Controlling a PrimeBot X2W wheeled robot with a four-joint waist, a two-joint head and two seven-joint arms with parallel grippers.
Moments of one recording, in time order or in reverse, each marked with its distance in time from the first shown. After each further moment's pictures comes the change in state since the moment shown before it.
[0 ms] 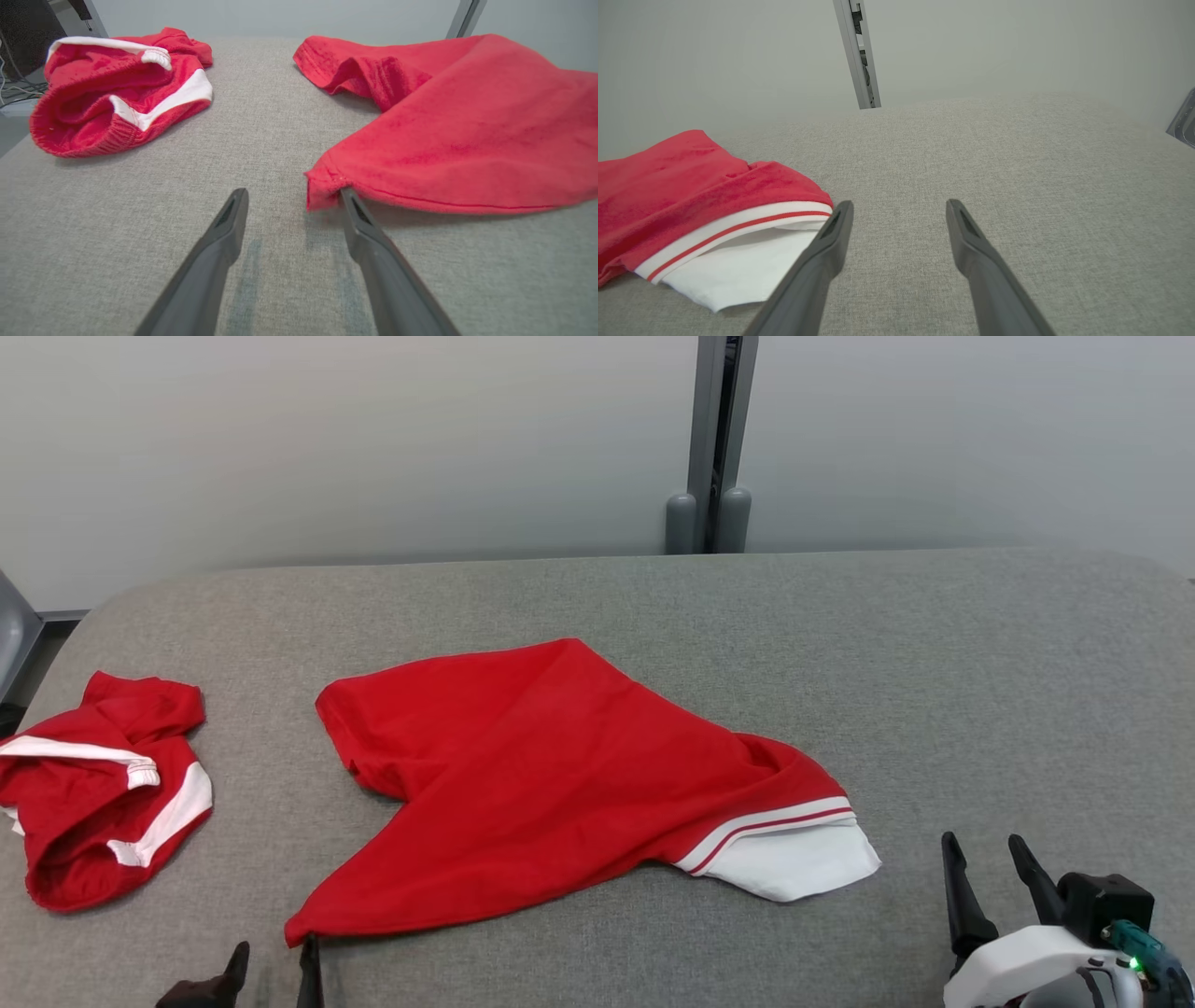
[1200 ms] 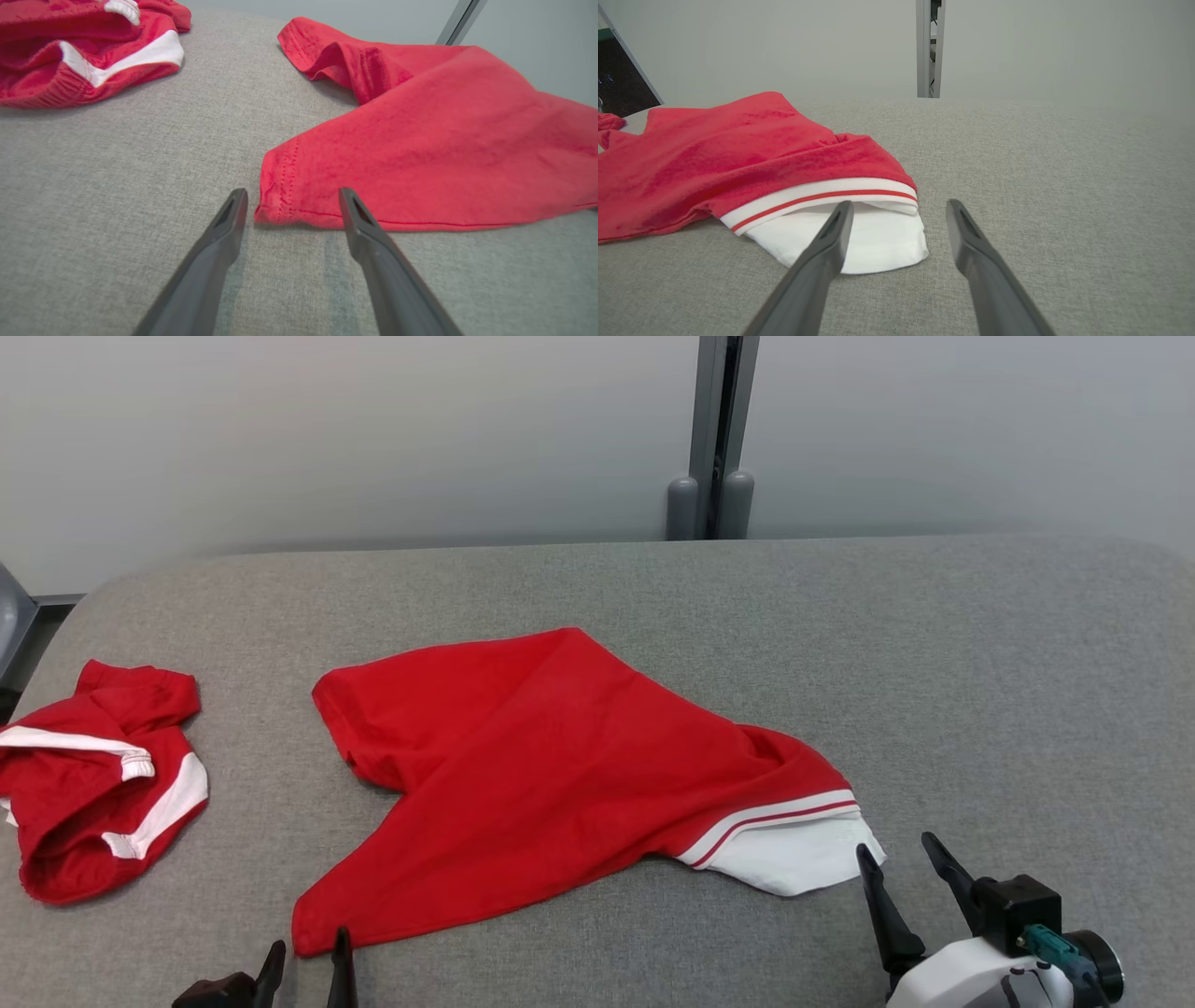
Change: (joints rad) left arm -0.001 -0.048 -0.006 -0.004 -0.134 -0.028 0.000; right arm 0.023 0.000 0.168 -0.073 -0.054 0.000 0.000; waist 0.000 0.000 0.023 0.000
